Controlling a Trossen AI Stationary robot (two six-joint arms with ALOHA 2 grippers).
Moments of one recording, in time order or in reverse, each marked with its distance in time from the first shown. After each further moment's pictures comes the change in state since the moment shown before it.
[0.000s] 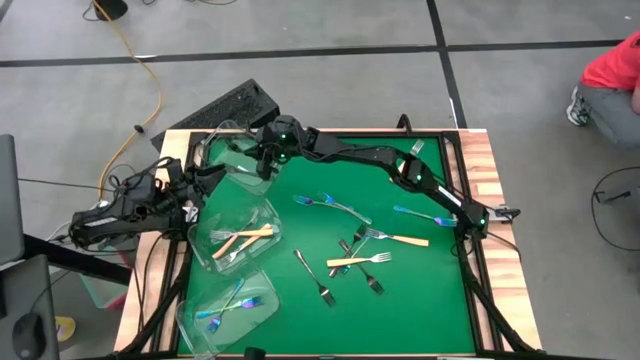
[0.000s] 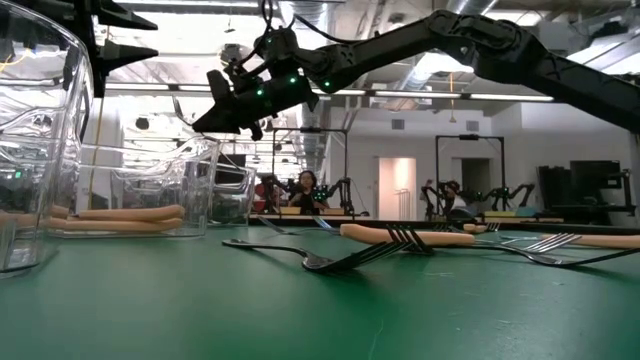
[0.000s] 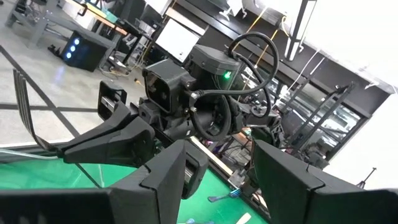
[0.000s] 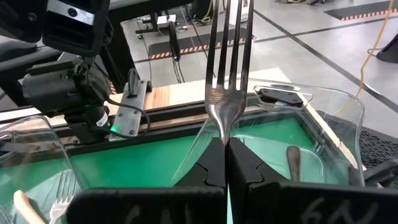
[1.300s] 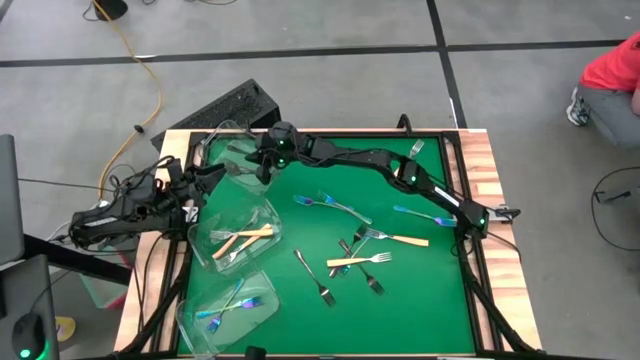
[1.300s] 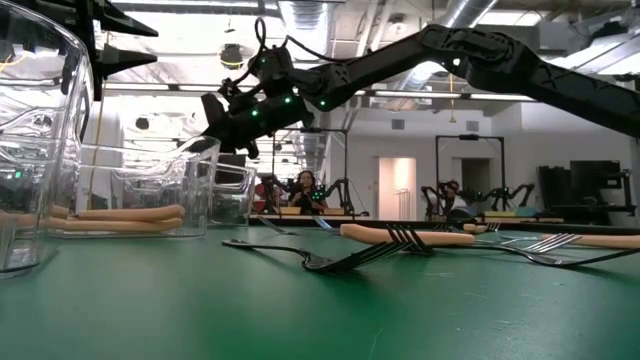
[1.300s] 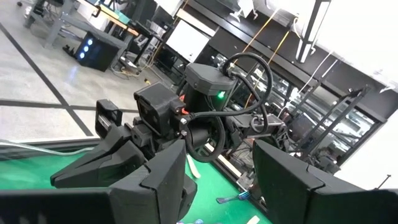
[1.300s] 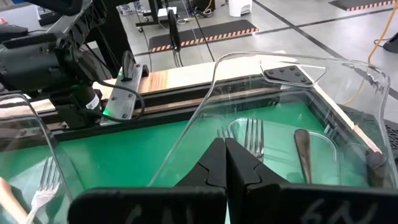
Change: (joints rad) left arm 0.000 0.000 0.000 -0.023 -0.041 -0.015; right arm 0.000 0.064 -0.001 0.043 -0.008 0.003
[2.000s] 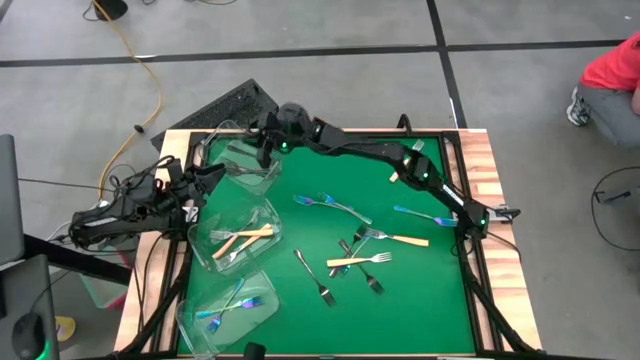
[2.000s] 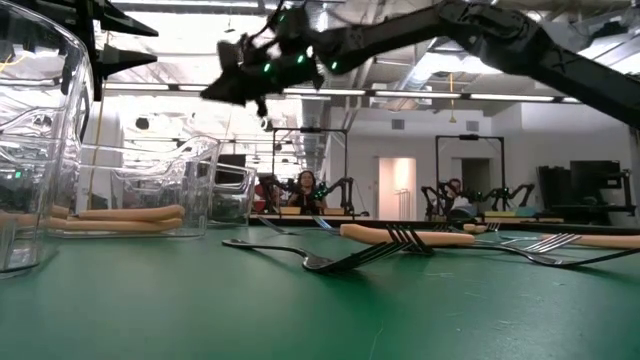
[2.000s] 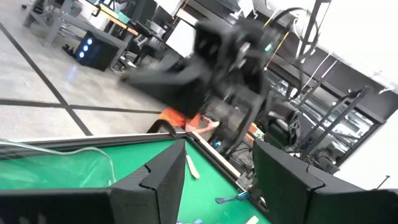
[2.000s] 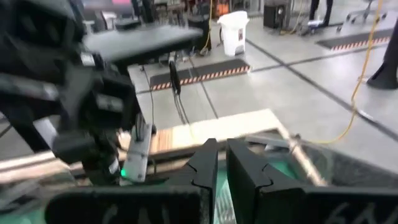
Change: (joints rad) left arm 0.000 0.000 0.000 0.001 0.000 -0.005; right arm -0.022 -0.155 0.004 -0.014 0.003 0.043
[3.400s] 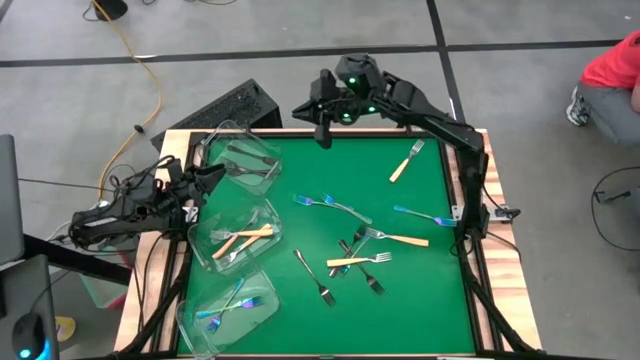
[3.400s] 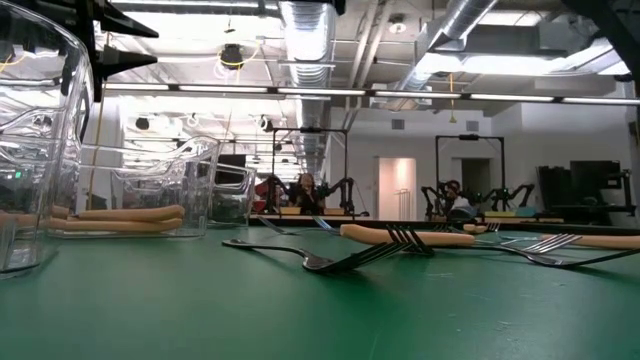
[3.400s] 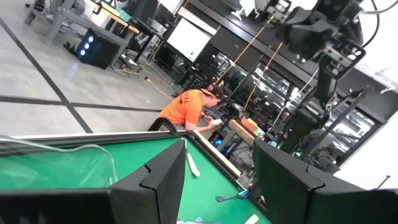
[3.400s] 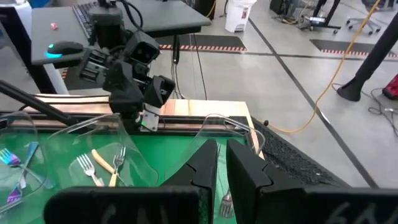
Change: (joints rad) left arm 0.000 0.000 0.000 -0.010 0.000 -0.010; right arm -0.024 -0.504 0.000 -0.683 0.000 -0.304
